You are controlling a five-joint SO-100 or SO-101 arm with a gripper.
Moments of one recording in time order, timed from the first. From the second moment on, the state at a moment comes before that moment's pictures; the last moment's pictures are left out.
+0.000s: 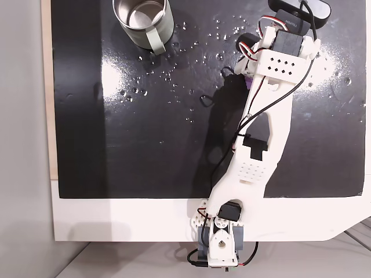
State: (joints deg) arm 15.4 46.7 33.4 101.1 -83.6
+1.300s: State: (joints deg) arm 14.9 37.4 20.4 101.3 -77.3
